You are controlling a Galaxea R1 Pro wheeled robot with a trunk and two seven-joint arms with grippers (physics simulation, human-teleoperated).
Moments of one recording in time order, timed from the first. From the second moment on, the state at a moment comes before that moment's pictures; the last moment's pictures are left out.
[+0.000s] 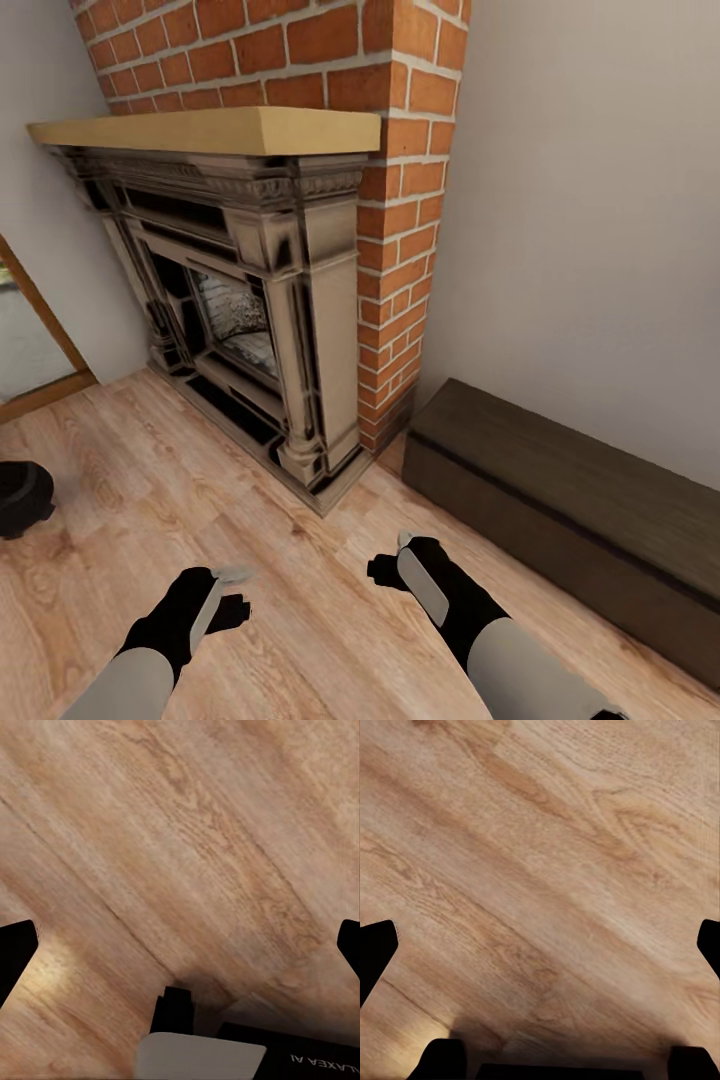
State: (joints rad) left arm -0.60 -0.02 0.25 -0.55 -0.12 0.73 0.09; right arm -0.67 0.17 0.40 -0.62 -0.67 0.61 -0.42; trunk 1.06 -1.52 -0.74
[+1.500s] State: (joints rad) left arm -0.60 -0.02 0.25 -0.55 -0.12 0.73 0.09; right arm -0.67 0.17 0.40 -0.60 -0.67 0.61 -0.42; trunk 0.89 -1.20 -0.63
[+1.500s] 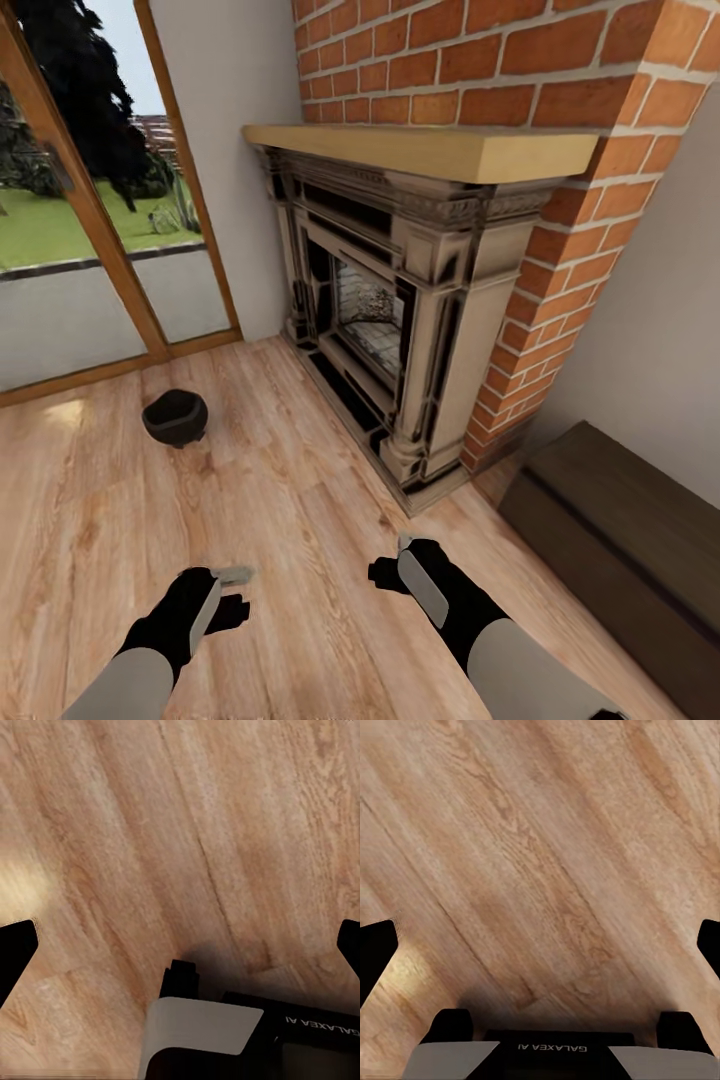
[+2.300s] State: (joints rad) left arm -0.60 -0.02 0.25 -0.55 -0.12 0.73 0.09; right arm -0.67 0.17 0.46 -0.60 -0.67 0.61 -0.42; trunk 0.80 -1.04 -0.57
